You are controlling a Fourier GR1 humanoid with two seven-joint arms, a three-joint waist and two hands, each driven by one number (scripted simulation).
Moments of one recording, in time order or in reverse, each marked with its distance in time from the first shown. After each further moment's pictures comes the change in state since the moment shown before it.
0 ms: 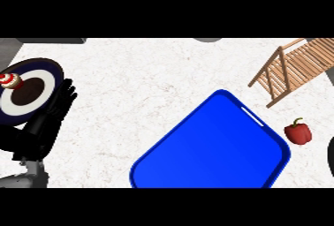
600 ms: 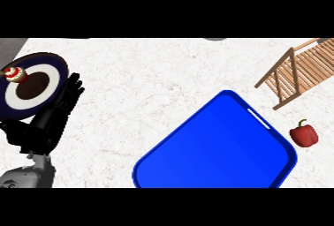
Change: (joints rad) left arm -0.050 -0.015 -0.025 0.008 -0.014 0.002 0.005; right arm -0.032 -0.377 0.166 0.075 0.692 0.009 -0.402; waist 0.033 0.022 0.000
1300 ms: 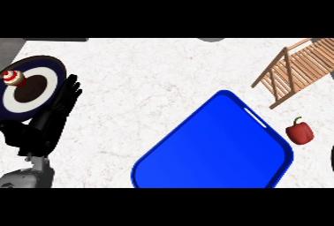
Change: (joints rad) left arm 0.015 -0.009 0.011 -0.018 -0.006 0.007 0.025; right arm -0.298 0.026 0.133 0.575 0.131 -0.108 -0.467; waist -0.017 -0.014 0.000
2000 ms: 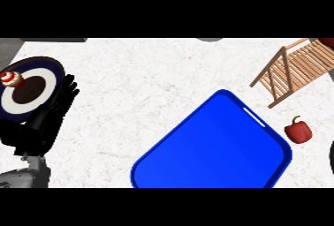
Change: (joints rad) left arm -0.002 0.012 0.026 0.019 0.007 -0.025 -0.015; right arm -0.056 -0.013 0.121 0.355 0.192 -0.012 -0.251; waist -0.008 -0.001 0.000
